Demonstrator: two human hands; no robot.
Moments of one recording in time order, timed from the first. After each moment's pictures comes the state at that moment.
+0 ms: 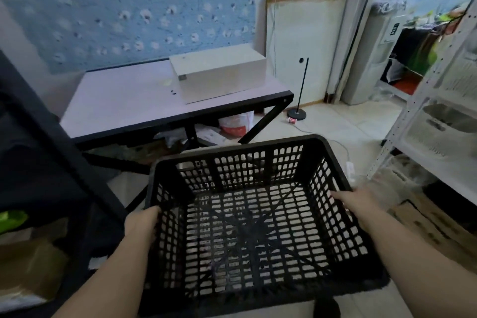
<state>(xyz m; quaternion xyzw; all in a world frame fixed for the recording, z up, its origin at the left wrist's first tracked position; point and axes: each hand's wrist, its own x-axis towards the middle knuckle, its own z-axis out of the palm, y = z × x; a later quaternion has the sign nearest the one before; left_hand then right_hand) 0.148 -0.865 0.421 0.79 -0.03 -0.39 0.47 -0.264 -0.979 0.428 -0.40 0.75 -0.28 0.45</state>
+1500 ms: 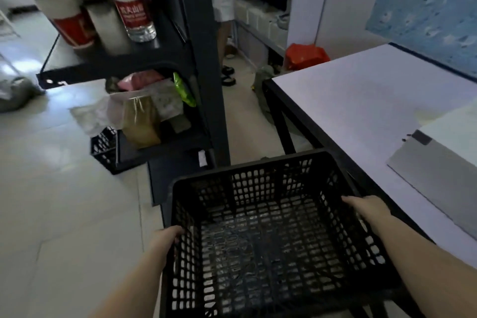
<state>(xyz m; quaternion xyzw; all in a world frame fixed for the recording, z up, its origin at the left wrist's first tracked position) 0.042 -1.002 0.344 0.64 0.53 -0.11 0.55 0.147 -1.426 0.398 -0.81 0.32 0.20 0.45</state>
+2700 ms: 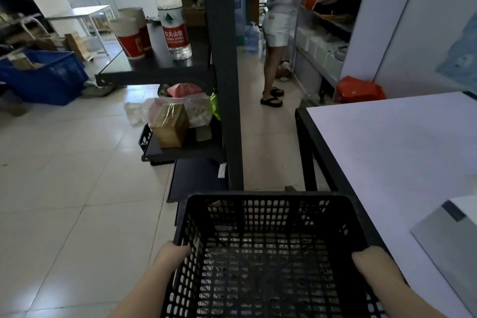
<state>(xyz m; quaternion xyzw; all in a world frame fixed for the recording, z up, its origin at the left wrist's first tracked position) 0.033 -1.112 0.374 0.73 0.53 -0.10 0.42 0.203 -1.477 0.373 -0.91 0.21 0.29 0.23</state>
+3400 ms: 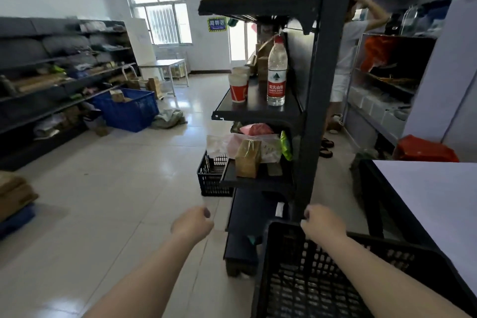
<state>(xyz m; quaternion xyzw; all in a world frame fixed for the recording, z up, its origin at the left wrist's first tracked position) -0.058 -0.990 0.515 0.88 0.43 -0.01 0.20 0.117 -1.208 0.496 -0.95 -0.27 0.07 0.12</state>
